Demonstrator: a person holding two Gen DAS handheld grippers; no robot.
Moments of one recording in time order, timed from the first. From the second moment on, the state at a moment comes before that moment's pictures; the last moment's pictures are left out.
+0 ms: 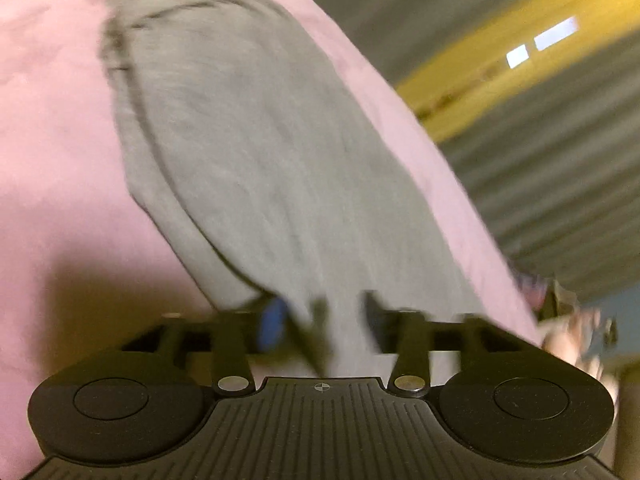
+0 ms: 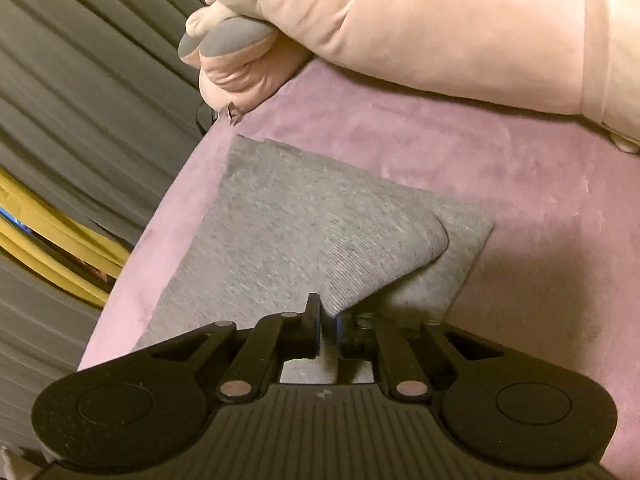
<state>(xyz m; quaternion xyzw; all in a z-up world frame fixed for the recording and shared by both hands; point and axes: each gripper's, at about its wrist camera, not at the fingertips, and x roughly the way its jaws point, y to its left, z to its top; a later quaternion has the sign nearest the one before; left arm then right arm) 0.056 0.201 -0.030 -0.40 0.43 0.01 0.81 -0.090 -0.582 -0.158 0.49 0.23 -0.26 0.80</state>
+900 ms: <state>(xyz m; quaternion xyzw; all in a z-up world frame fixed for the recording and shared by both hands) 0.032 0.218 -0.017 -0.34 0.44 0.07 0.83 -0.111 -0.570 -0.138 0.40 0.21 -0.29 0.84</state>
